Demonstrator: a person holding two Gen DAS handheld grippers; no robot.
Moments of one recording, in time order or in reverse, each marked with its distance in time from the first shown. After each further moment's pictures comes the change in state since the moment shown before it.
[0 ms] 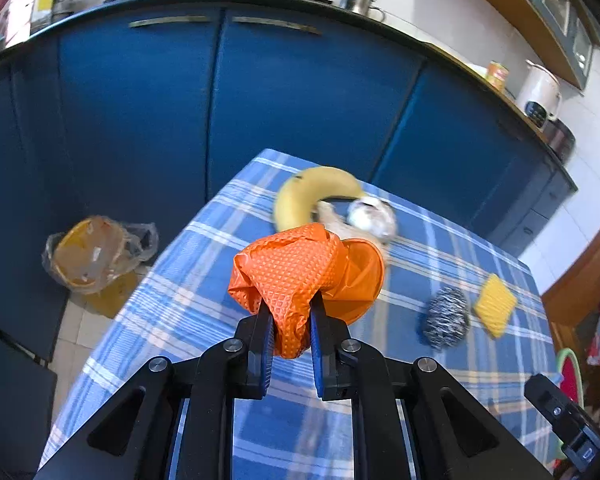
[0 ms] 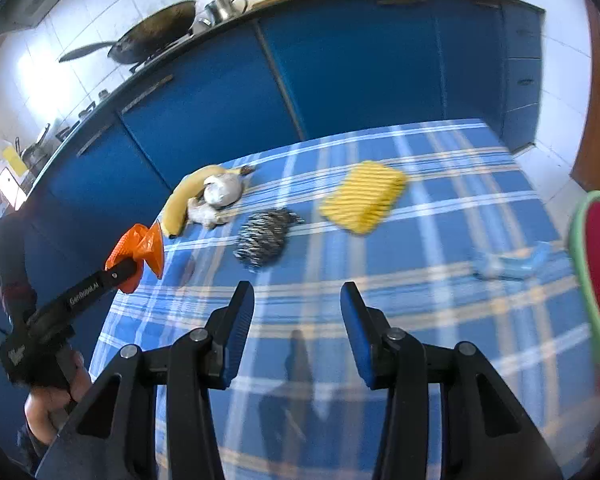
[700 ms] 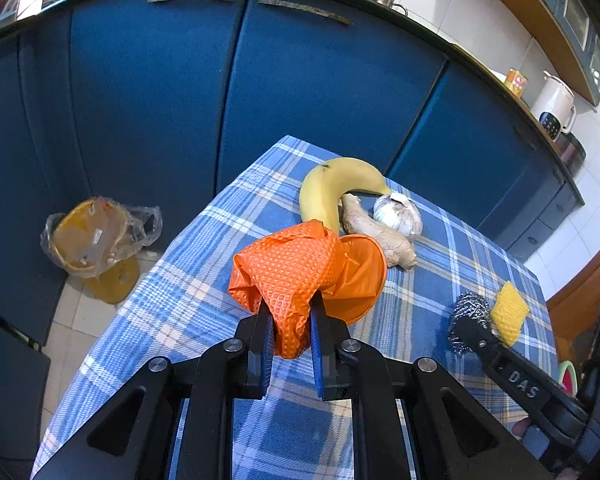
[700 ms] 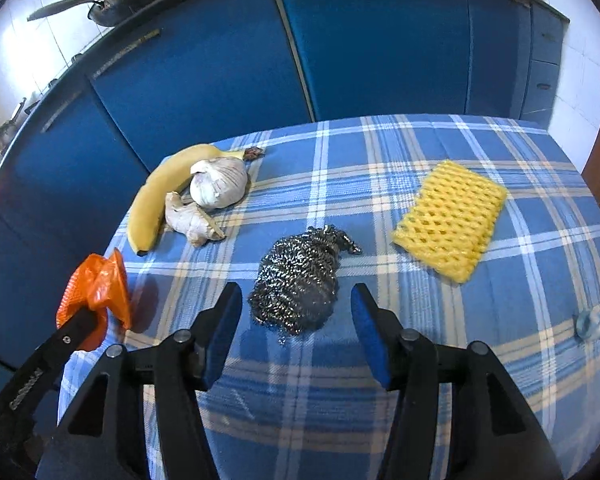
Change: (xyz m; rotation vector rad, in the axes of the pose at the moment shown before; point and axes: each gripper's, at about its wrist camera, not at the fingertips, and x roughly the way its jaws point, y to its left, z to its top) left arm 0.016 0.019 -0.001 -0.052 0.031 -0.008; right arm 0.102 0.031 0.024 -0.026 0.077 -0.082
